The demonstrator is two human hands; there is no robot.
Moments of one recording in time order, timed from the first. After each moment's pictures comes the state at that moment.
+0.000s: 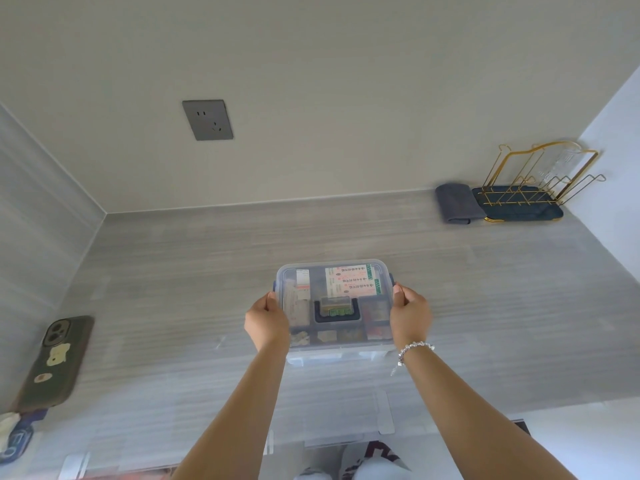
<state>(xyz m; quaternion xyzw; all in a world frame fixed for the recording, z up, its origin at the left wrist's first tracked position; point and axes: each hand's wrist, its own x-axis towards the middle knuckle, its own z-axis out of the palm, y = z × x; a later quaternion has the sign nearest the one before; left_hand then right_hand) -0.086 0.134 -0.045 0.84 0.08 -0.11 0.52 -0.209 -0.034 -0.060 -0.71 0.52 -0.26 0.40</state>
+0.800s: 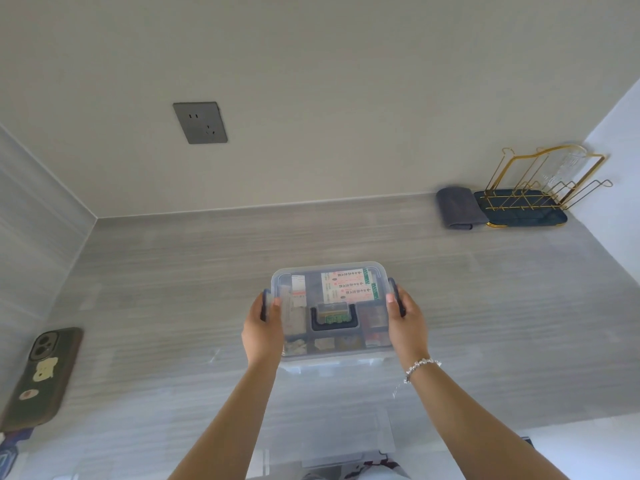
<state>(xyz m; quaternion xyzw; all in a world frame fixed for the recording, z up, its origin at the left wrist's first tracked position) -0.071 0.136 -0.053 0.84 0.01 -0.16 0.52 -0.206 -0.037 -0.049 -0.71 0.44 -0.23 0.49</state>
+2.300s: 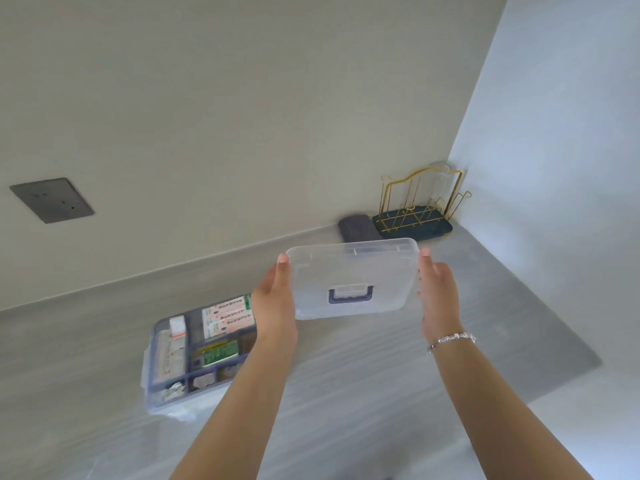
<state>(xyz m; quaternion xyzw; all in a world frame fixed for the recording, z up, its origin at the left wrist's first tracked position) -0.163 -0.087 0.067 0.69 -0.01 -0.23 0.69 -0.309 -0.225 0.056 -0.54 0.57 -0.36 0.50</state>
